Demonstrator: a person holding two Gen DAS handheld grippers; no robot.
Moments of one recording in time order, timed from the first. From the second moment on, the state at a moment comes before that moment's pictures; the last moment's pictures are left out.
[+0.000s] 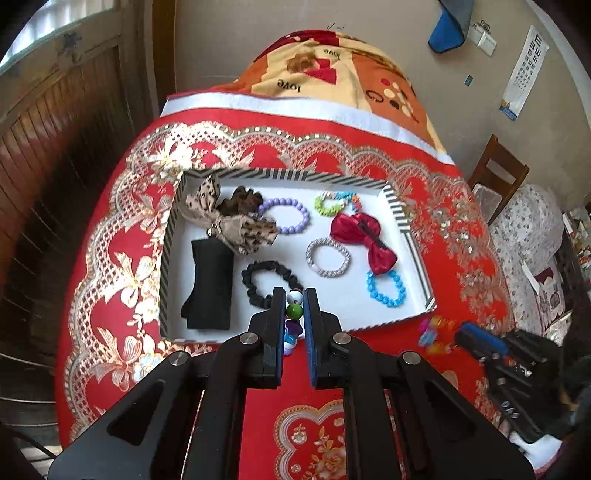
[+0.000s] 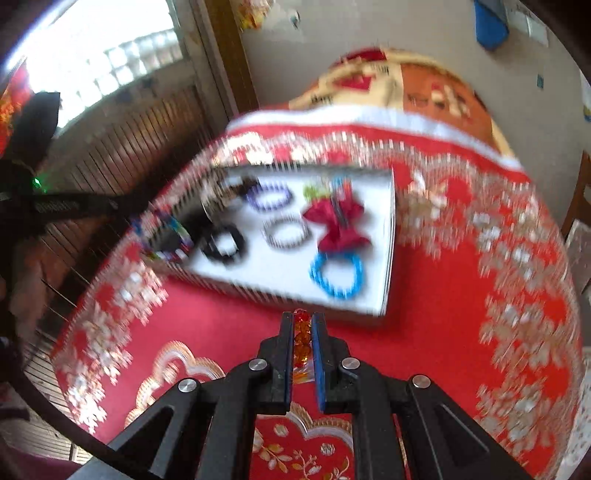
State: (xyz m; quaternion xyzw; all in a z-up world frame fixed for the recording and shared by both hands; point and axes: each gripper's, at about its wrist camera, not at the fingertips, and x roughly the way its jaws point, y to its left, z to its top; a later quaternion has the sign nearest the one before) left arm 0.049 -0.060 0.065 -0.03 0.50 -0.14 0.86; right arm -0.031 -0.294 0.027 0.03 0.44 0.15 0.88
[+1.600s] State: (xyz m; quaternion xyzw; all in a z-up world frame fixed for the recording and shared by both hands) left arm 0.171 -0.104 -0.026 0.00 0.55 -0.09 0.83; right arm 0.075 -0.276 -0.034 0.09 0.50 0.16 0.85
